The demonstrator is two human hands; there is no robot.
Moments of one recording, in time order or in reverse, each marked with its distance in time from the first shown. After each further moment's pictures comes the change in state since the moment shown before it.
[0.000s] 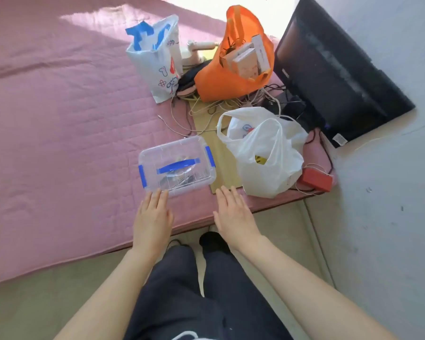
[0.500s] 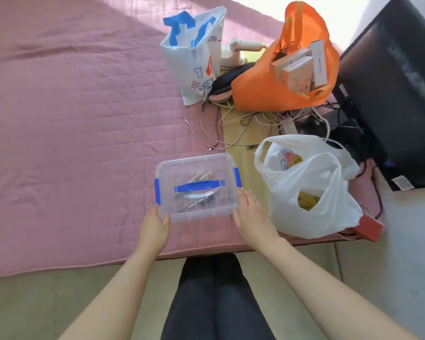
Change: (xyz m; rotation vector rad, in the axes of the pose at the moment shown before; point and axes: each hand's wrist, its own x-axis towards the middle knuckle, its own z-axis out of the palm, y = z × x) left_hand 0.091 -0.056 0.051 -0.543 -0.162 -0.640; right_hand 0.149 0.033 0.028 0.096 -0.078 -0.015
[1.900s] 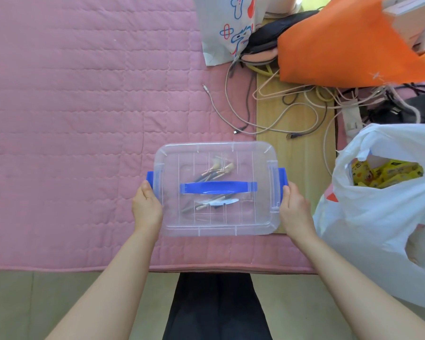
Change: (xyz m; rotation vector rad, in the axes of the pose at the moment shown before) left_hand 0.150 -0.051 0.067 -0.542 0.336 -0.276; right_hand 0.126 0.068 0.093 0.441 0.188 0.266
